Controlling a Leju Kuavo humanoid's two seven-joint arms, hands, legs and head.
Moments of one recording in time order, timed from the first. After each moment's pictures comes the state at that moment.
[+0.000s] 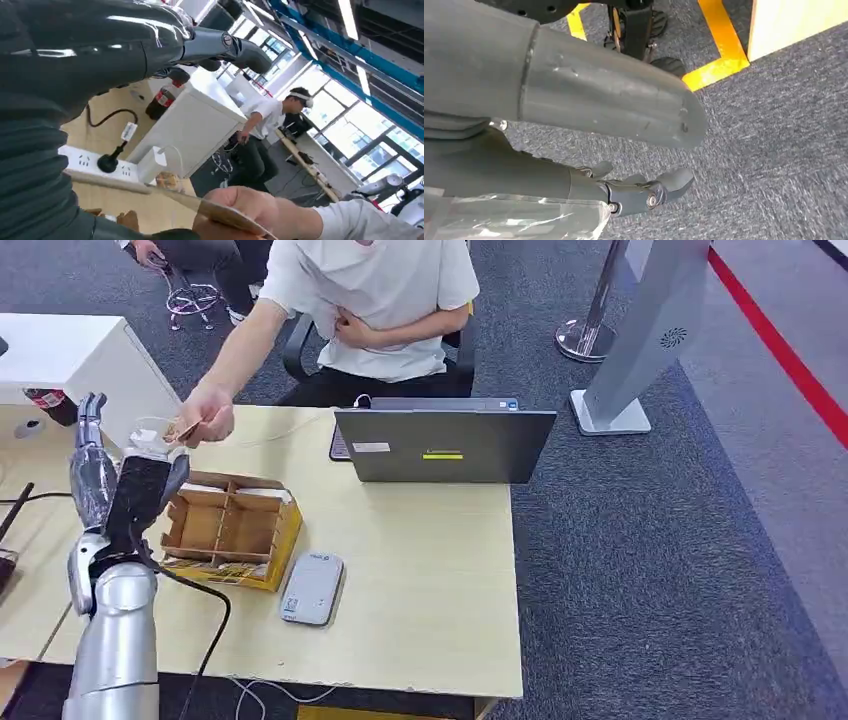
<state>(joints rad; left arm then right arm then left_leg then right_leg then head) -0.33 0.02 0.37 -1.40 -0.75 0.21 -0.26 -0.05 0.01 -1.09 -0.24 0.58 0.09 -0.30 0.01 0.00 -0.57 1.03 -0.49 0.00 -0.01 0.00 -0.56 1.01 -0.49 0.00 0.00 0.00</state>
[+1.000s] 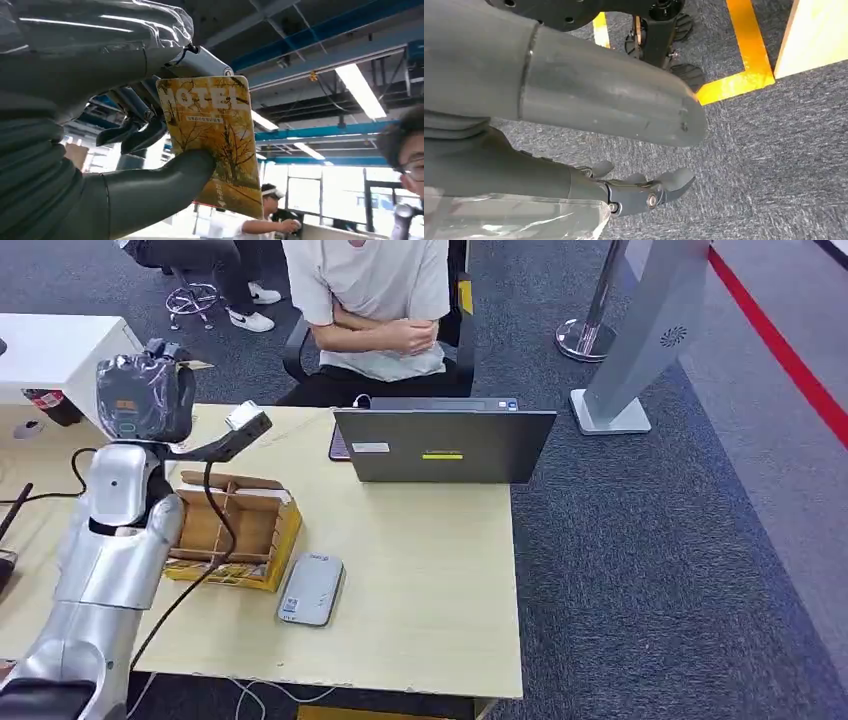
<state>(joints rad) -0.60 0.23 -0.02 -1.20 -1.38 0.36 0.02 -0.07 0.03 -1.07 -0.22 0.68 0.10 -0.28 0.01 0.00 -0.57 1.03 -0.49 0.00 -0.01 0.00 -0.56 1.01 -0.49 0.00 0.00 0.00</state>
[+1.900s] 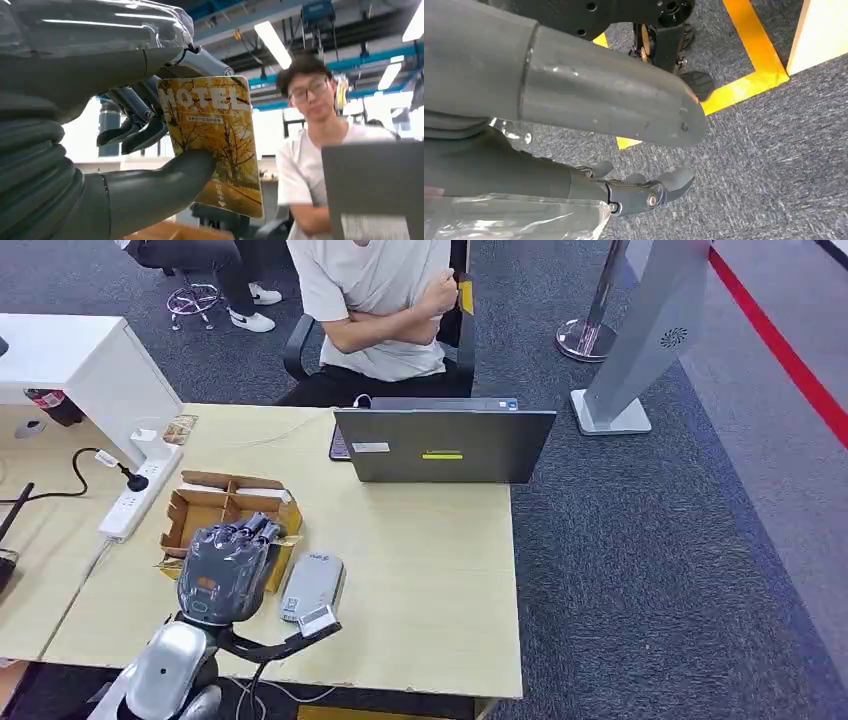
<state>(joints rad) 0.06 0.25 -0.24 -1.79 -1.48 0.19 0.10 -0.03 0.08 -1.15 -0.23 0.64 0.08 -0.27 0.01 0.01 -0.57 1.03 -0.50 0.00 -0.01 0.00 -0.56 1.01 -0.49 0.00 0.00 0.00</state>
